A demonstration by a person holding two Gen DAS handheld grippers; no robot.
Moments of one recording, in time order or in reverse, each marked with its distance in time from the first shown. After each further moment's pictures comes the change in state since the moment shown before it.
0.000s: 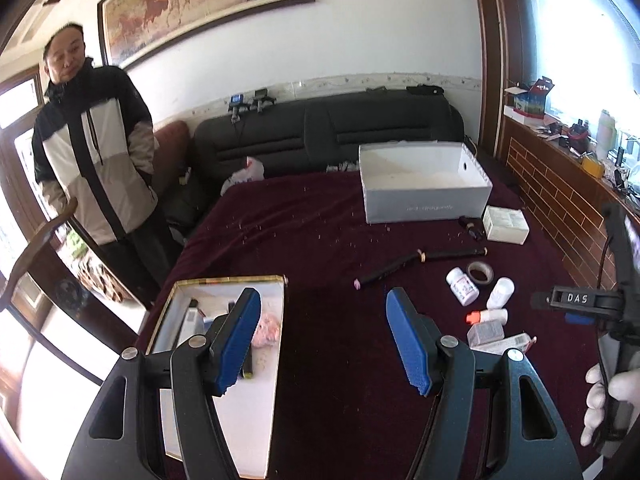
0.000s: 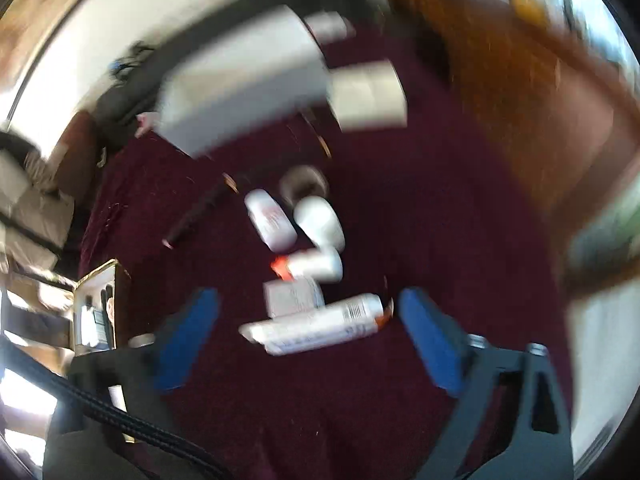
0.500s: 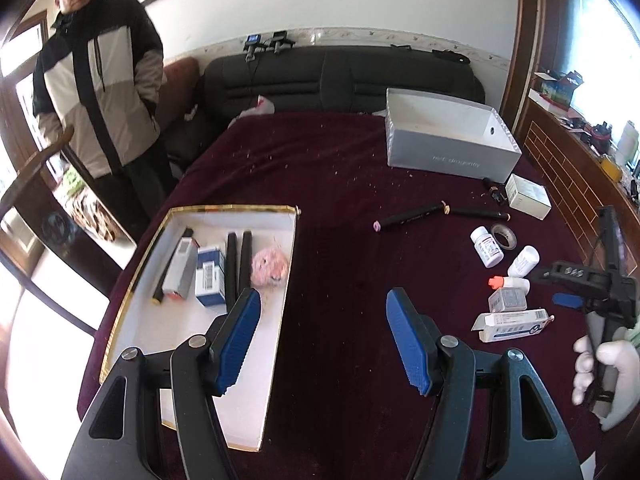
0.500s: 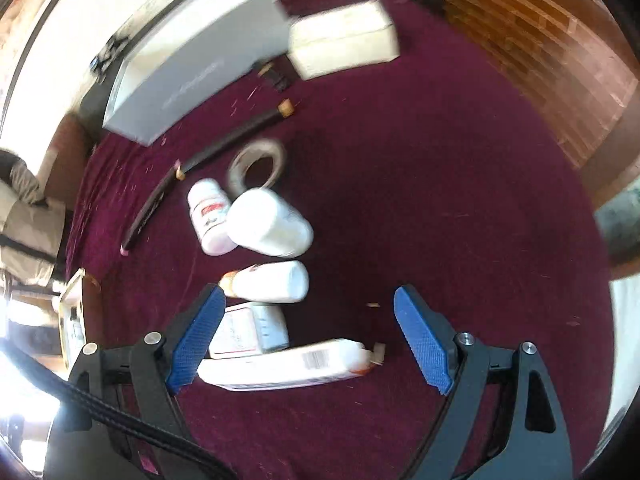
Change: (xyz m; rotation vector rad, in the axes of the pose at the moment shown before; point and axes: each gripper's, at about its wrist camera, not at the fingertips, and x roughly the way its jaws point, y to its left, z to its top) left arm 0.048 0.035 -0.039 -0.106 0.178 -0.027; right arm 0.078 -0.022 0.019 -0.005 0.098 0.055
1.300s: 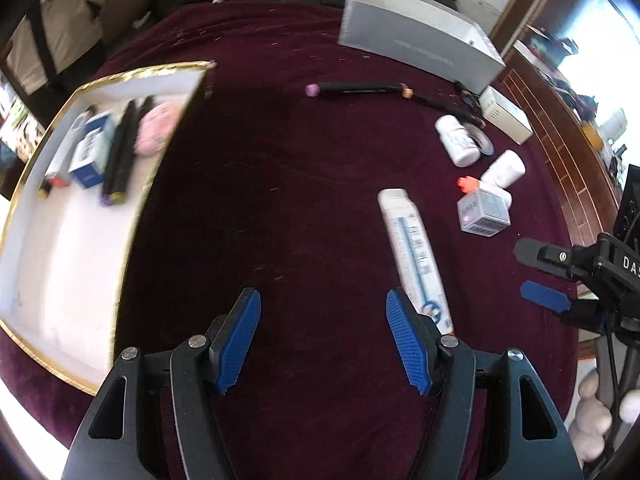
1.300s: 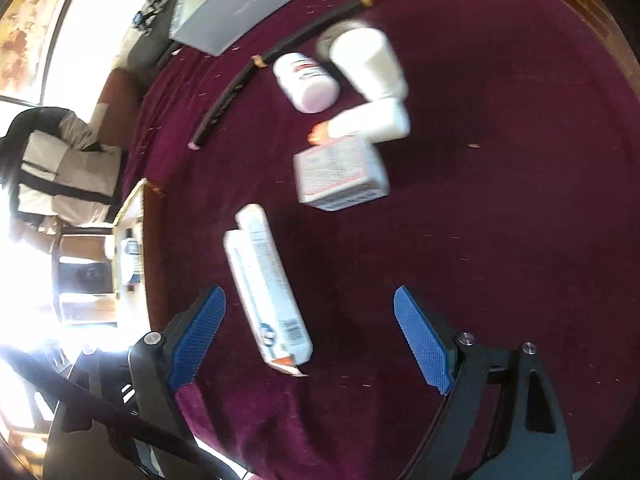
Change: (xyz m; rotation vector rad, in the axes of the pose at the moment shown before) left arm 0.085 -0.056 -0.063 -0.036 0.299 -0.204; right arm -0.016 0.016 -0.081 0.006 0.174 0.199
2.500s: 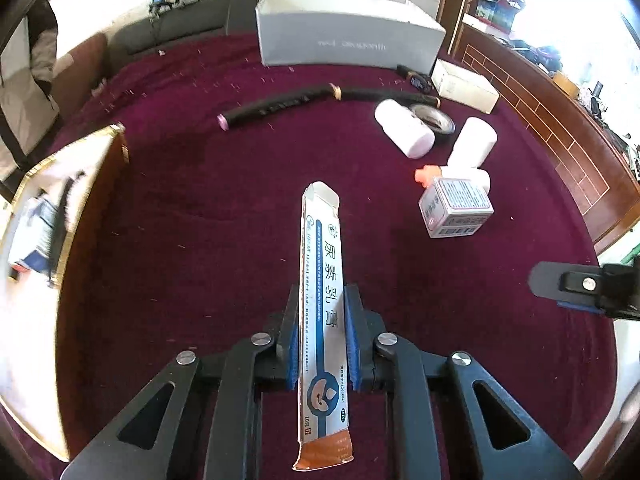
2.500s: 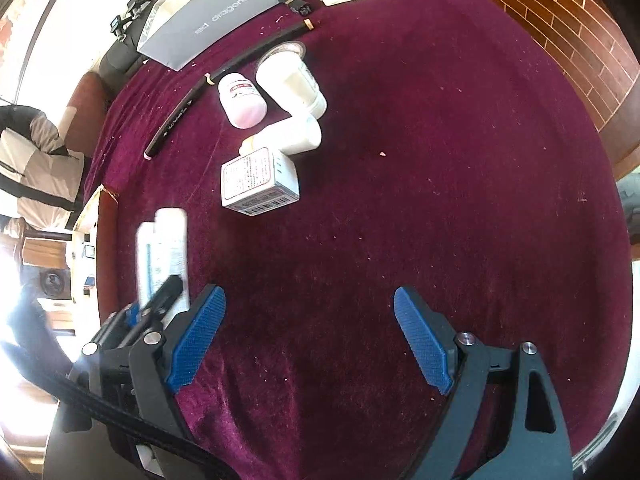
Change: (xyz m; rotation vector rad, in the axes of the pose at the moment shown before) left arm 0.029 -0.057 0.002 0.222 -0.113 0.021; right arm -0.019 -0.020 -0.006 -0.026 -0.072 -0.144
